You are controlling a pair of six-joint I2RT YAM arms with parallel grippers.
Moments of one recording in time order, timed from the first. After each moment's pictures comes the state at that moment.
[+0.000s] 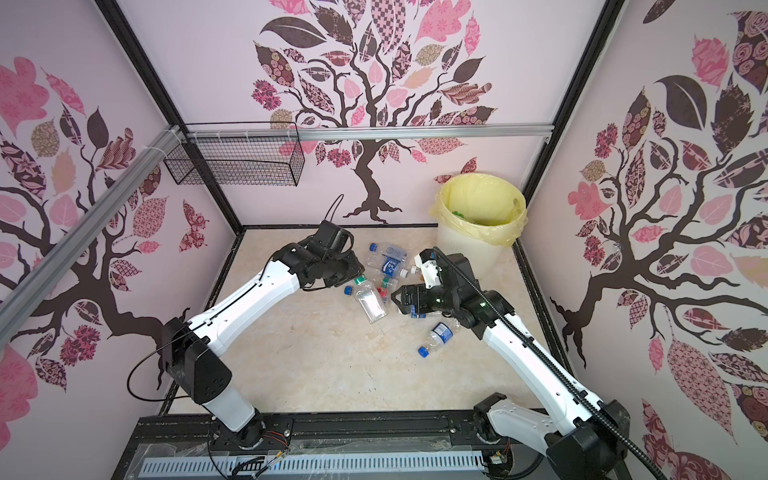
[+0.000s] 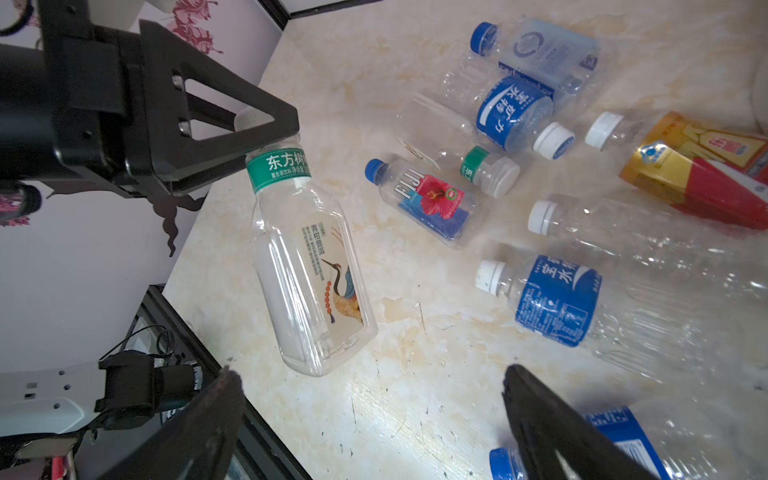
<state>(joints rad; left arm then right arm) -0.62 1.66 1.65 -0.85 0.00 -0.87 0.47 1.11 1.05 -0.57 -0.36 0.37</state>
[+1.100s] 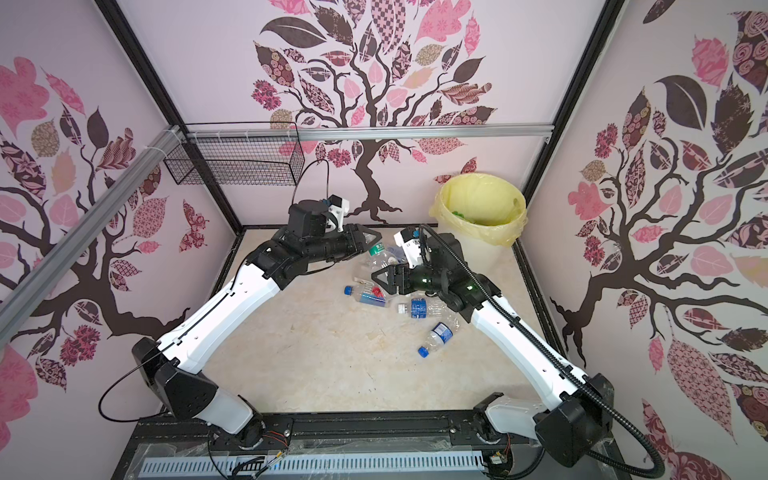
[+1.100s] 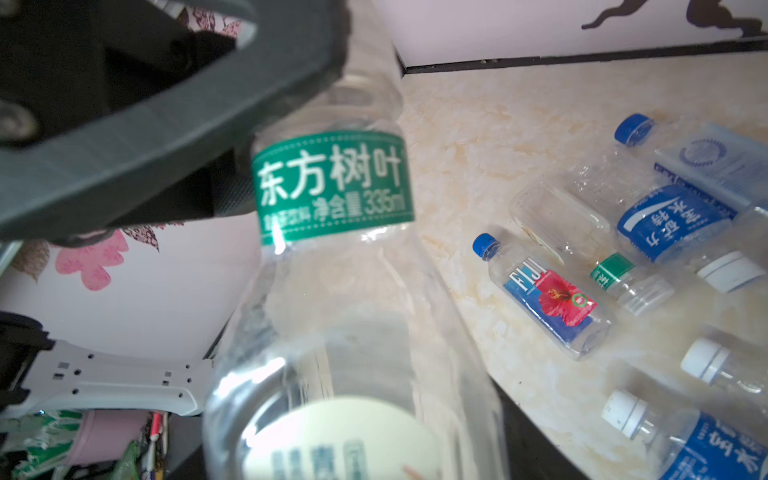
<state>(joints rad) -0.62 1.57 1.69 -0.53 0.28 -0.81 0.52 1.24 1.19 -0.39 -0.54 0.42</state>
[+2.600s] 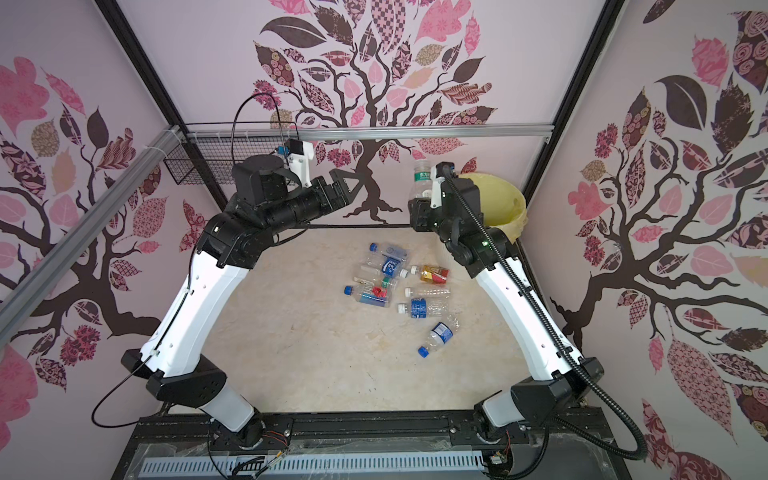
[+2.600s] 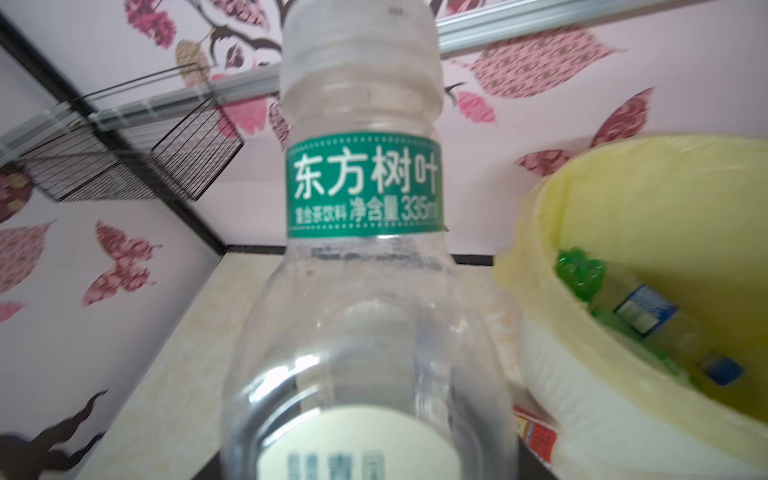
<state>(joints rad) -0.58 1.68 2.25 -0.73 0.14 -0.68 0.39 1.47 1.80 -0.60 0.12 0.28</state>
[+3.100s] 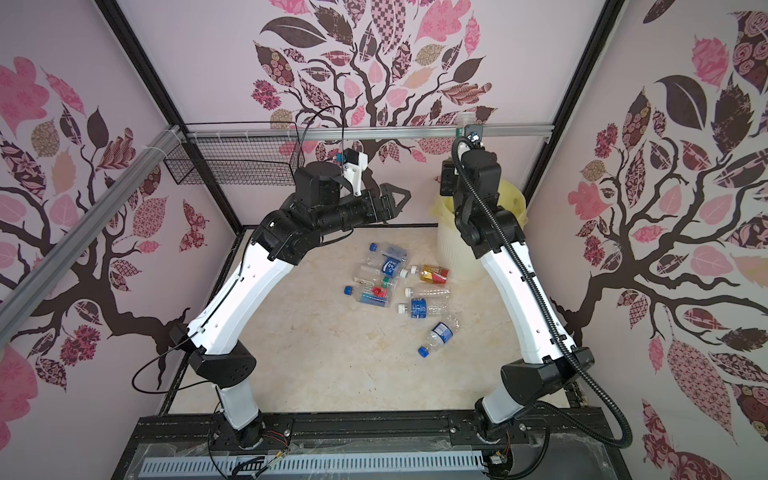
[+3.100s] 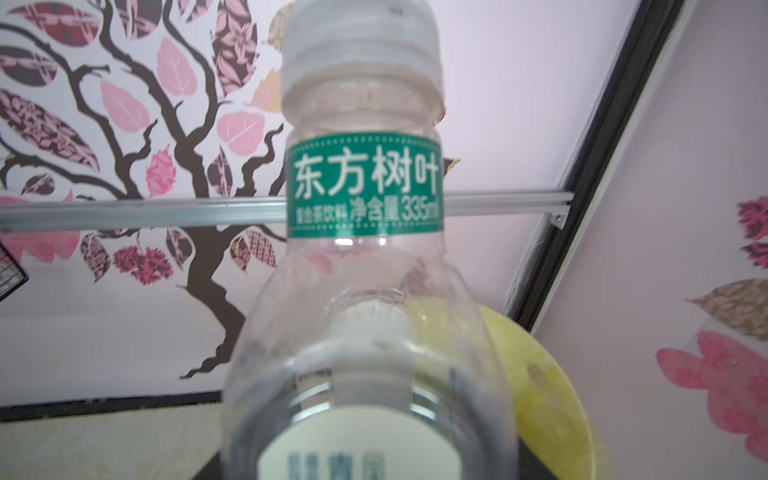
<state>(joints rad) -0.72 1.85 2.37 -0.74 0.12 -0.63 0.32 1.59 2.04 -0.44 0.46 -0.04</state>
